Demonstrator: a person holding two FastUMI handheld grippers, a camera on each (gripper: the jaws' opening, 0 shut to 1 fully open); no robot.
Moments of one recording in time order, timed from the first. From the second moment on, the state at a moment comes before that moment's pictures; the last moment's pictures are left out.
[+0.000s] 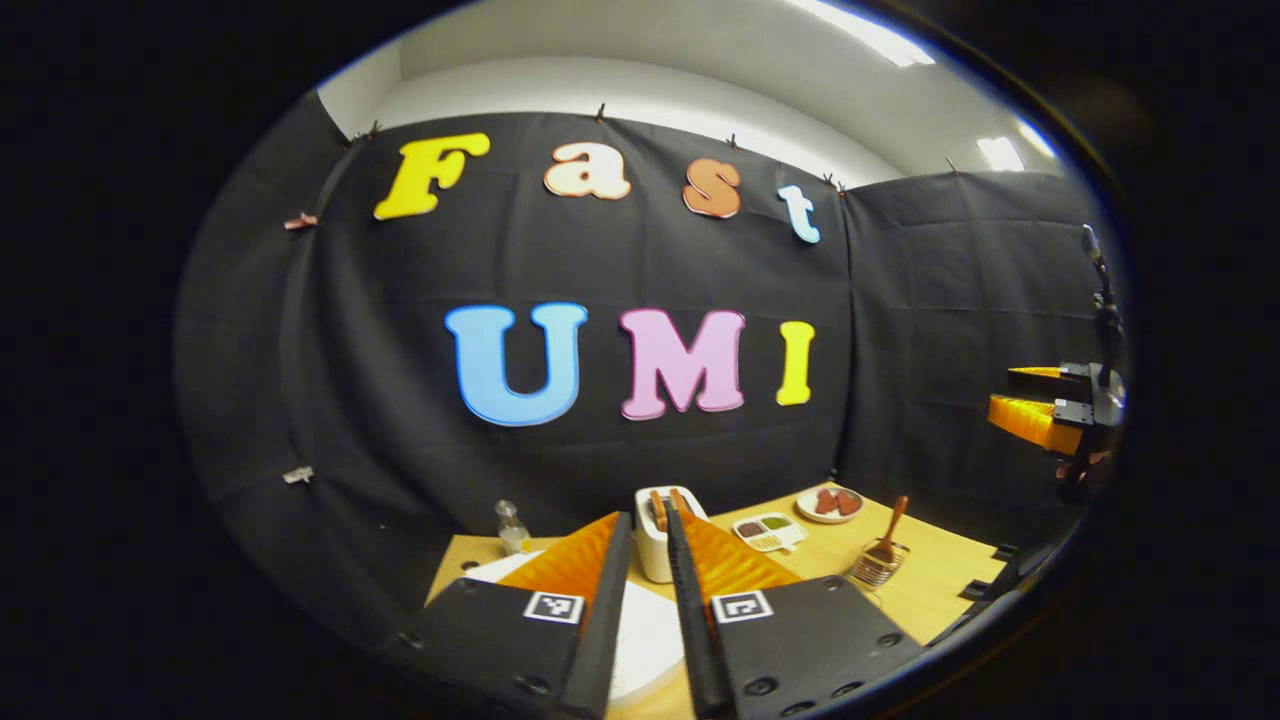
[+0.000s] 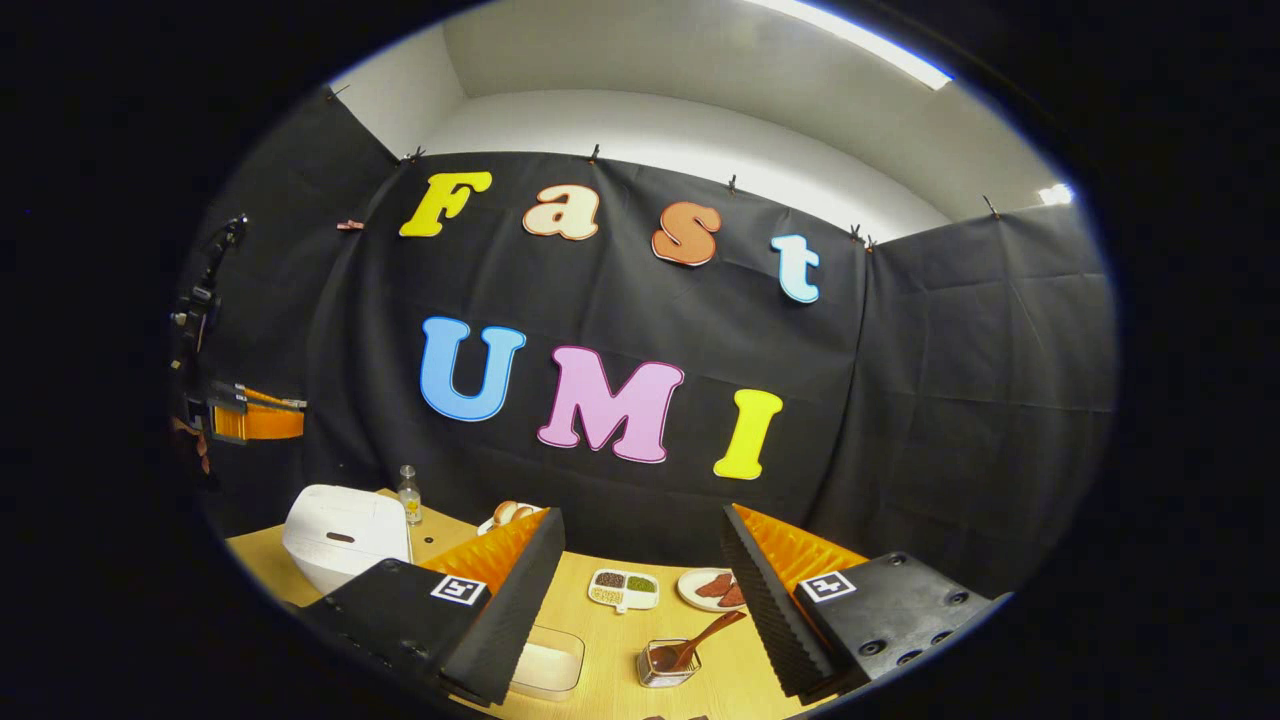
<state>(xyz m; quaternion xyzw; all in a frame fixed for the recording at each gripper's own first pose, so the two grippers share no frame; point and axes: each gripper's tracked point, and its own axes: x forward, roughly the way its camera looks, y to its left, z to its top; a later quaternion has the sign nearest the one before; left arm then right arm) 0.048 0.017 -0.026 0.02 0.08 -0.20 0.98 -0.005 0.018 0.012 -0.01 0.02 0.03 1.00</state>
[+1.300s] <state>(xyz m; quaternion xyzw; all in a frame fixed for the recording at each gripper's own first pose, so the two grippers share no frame) 0.114 0.067 -0.232 0.17 0.40 -0.31 0.85 -0.024 0.001 -0.013 0.00 0.06 -0.04 1.00</state>
